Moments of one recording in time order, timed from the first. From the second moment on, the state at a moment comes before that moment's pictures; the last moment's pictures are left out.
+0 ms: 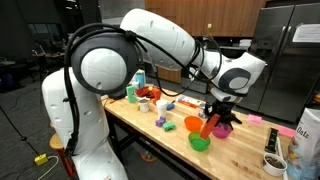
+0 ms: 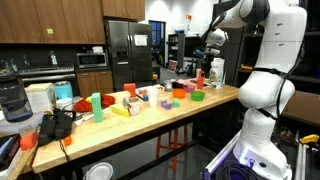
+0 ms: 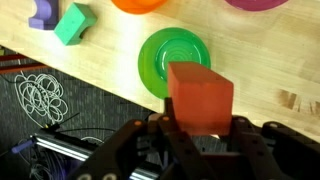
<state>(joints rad) -0.33 -0.01 -0.33 -2.02 0.26 1.85 2.31</state>
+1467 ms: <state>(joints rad) -0.34 0.34 -0.34 -1.74 0.38 1.68 2.41</state>
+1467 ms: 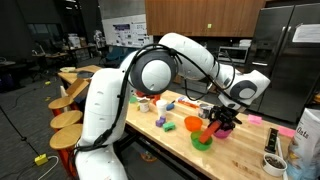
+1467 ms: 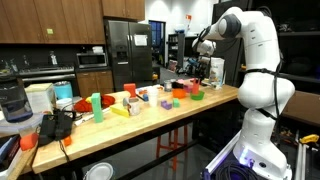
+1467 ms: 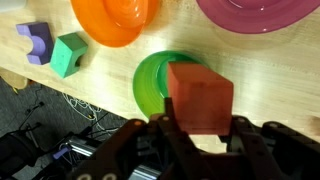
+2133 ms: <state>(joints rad) -0.34 0.34 -0.33 -1.74 0.38 1.69 2.41</state>
